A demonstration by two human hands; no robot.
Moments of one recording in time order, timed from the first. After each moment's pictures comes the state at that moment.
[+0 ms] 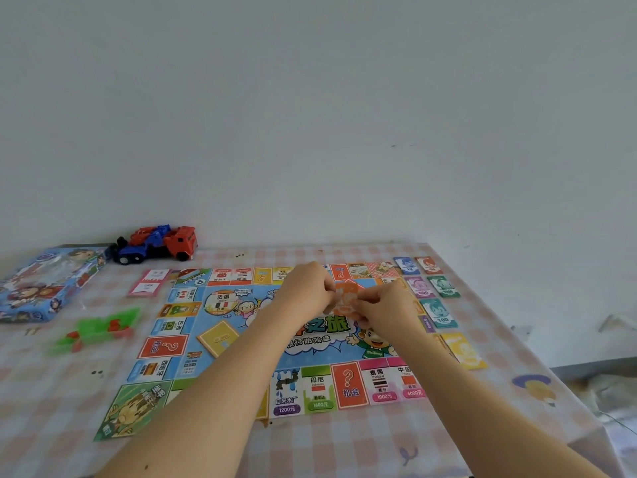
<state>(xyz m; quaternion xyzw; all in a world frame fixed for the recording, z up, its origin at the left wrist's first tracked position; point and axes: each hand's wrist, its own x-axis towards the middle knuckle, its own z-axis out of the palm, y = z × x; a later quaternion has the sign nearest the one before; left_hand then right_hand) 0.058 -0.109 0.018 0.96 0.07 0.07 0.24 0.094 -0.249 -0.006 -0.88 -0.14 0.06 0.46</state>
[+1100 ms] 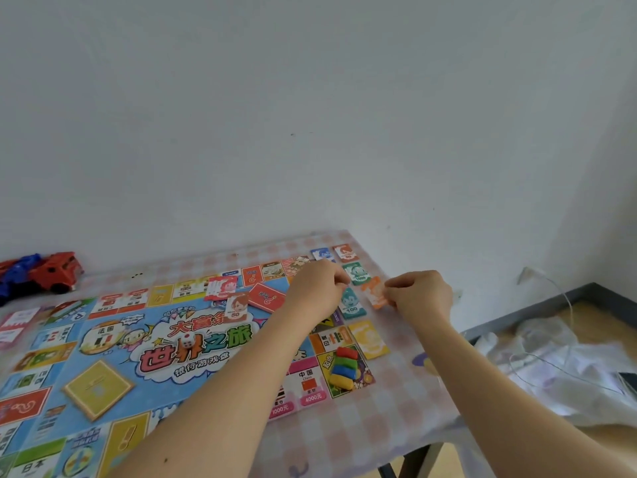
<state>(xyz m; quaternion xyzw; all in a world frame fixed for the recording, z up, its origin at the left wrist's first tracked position) 0.133 -0.242 0.003 0.96 -0.03 0.08 0.26 0.146 -0.401 -0.014 -0.84 0.10 -0.09 0.52</state>
